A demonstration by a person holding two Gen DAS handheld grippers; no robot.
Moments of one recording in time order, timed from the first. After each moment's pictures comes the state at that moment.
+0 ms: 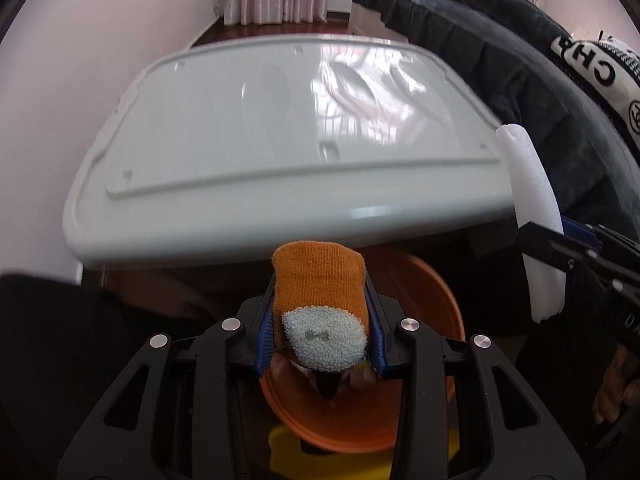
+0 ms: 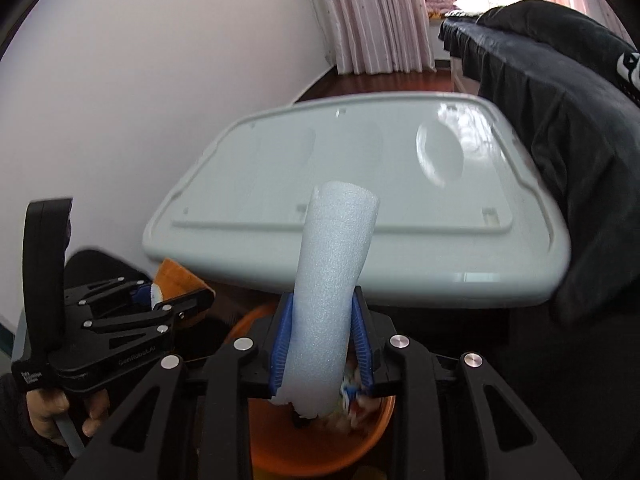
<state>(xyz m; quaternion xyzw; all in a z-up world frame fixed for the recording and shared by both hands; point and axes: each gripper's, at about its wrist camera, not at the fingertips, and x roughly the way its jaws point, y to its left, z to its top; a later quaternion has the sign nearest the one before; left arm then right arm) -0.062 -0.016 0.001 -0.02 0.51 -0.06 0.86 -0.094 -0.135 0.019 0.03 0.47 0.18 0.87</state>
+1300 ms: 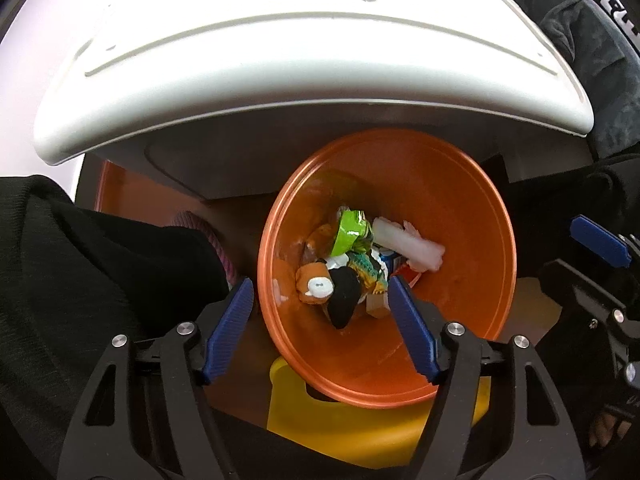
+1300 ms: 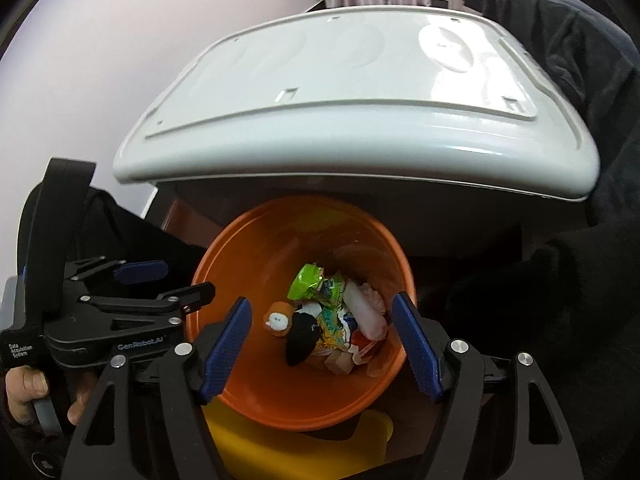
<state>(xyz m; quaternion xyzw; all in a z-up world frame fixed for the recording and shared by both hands) -0.068 -0.003 -0.075 -0.03 0.63 -0.03 0.78 -0.098 -0.122 -0.042 0.03 0.55 0.15 0.82</state>
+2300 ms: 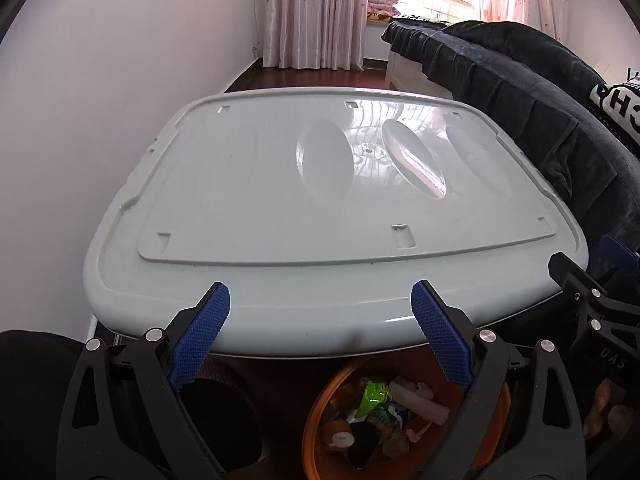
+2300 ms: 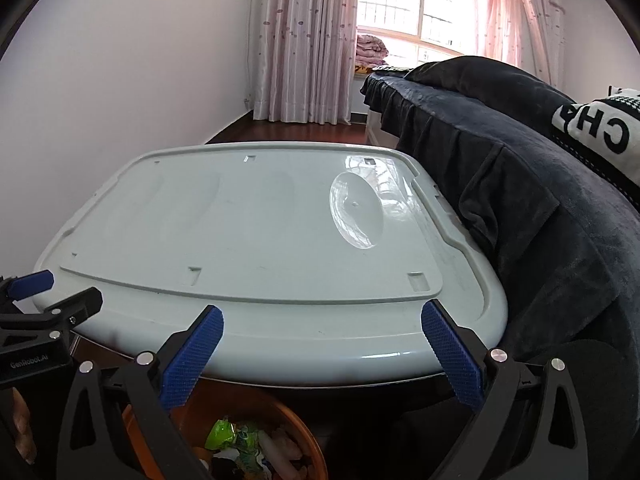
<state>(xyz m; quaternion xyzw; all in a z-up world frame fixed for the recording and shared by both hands) -0.014 0.021 -0.009 -0.03 0.42 0.00 0.91 -0.038 -0.126 0.006 -0.04 0.35 -0.01 0.94</state>
